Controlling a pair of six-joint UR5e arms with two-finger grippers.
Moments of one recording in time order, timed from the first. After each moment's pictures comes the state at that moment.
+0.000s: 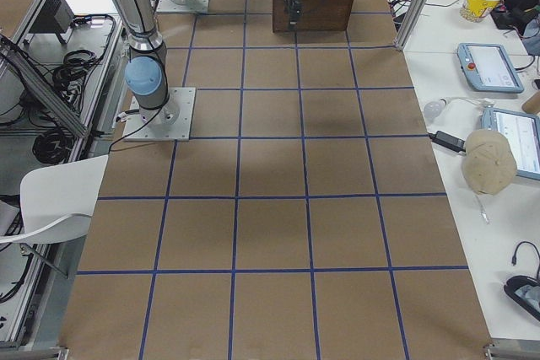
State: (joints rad) left arm -1.01 -1.94 -1.29 -1.49 1.64 0.85; right arm 1.69 -1.44 1.50 -1.50 -1.64 0.03
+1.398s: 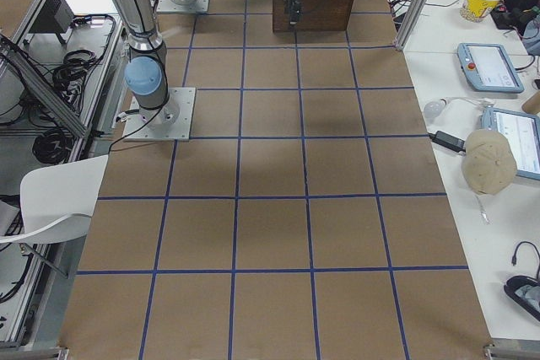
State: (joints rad) left arm -1.20 -1.92 -1.39 -1.59 1.50 0.43; right arm 1.69 -1.44 1.50 -1.50 -1.64 0.03
